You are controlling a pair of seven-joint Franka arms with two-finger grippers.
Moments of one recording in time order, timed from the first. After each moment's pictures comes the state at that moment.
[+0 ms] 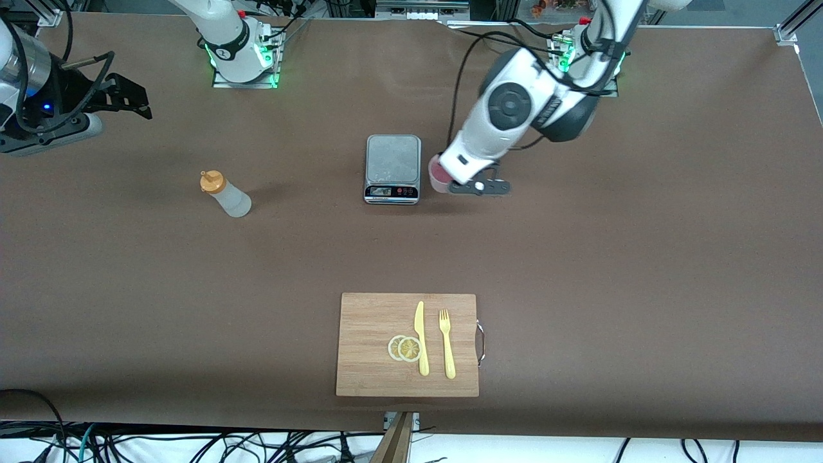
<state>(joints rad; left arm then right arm) -0.71 0.34 -0.03 -1.85 -0.25 2.11 -0.66 0.16 -0.01 -0.09 -1.61 0.03 1.41 -0.33</state>
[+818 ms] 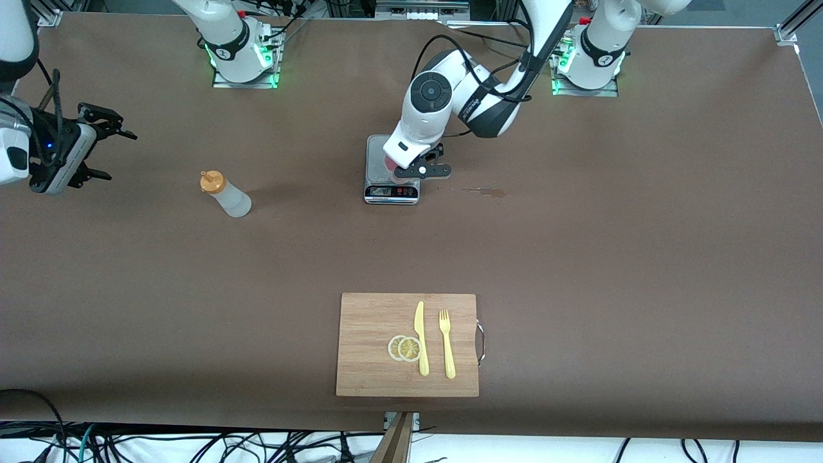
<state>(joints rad) -0.86 0.49 -0.03 -1.81 -0.25 2.27 -0.83 -0.08 0.06 -0.10 -1.83 0.22 1.59 -1.23</state>
